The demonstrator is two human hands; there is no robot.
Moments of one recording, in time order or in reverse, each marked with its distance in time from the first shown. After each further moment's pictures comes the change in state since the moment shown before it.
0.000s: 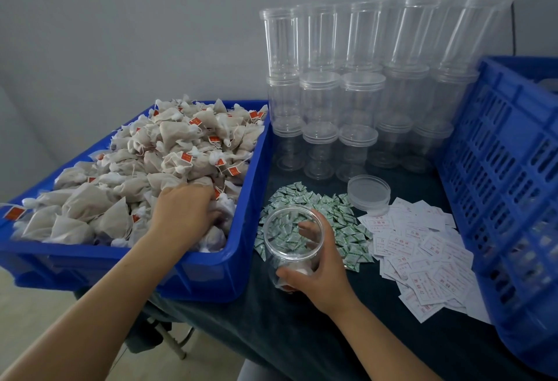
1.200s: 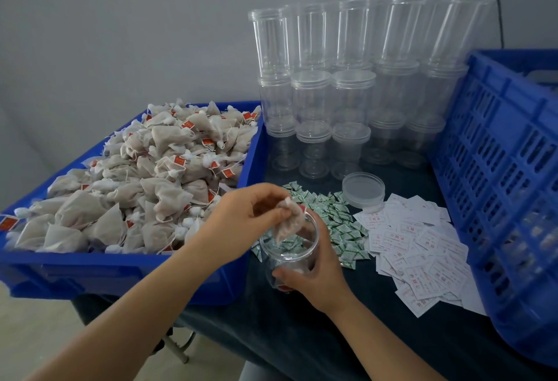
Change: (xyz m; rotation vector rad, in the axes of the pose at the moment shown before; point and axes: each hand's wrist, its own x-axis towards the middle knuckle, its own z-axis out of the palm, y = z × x) left_hand -0.022 0.078 -0.045 -1.105 -0.169 0.207; right_hand 0.004 0.010 0.002 0.079 0.004 -0.024
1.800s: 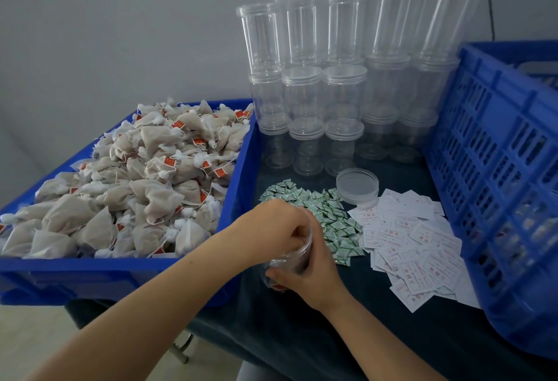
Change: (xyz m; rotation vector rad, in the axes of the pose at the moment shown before) left_hand 0.030 0.017 0.036 0.782 -0.451 0.087; right_hand 0.001 0.004 -0.001 0.000 0.004 -0.008
